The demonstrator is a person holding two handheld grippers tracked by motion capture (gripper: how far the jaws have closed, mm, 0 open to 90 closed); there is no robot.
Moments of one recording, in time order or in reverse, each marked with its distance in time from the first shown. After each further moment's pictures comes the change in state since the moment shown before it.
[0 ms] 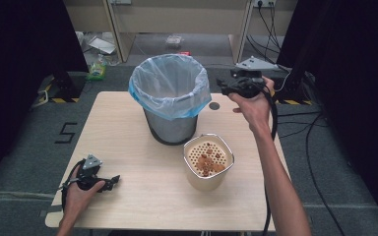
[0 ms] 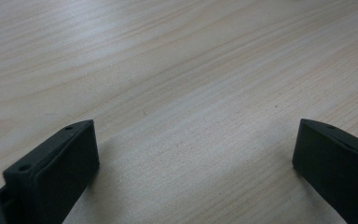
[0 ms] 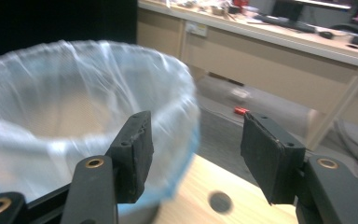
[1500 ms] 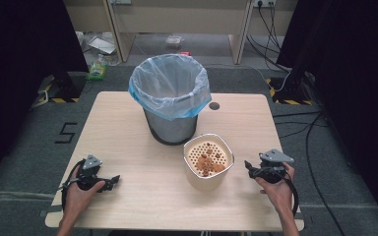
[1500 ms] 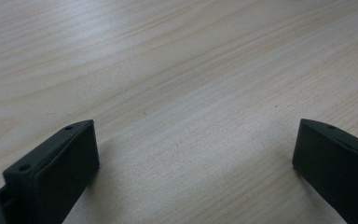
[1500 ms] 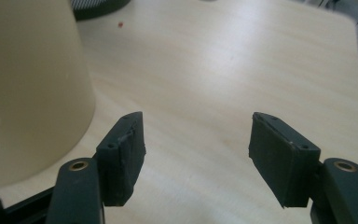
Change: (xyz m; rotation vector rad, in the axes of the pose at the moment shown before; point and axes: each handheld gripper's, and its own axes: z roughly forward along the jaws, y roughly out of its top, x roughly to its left) left arm 0.000 0.000 0.000 0.000 0.001 -0.002; right arm 0.003 -0.253 -0.060 0.308 -0.059 0.073
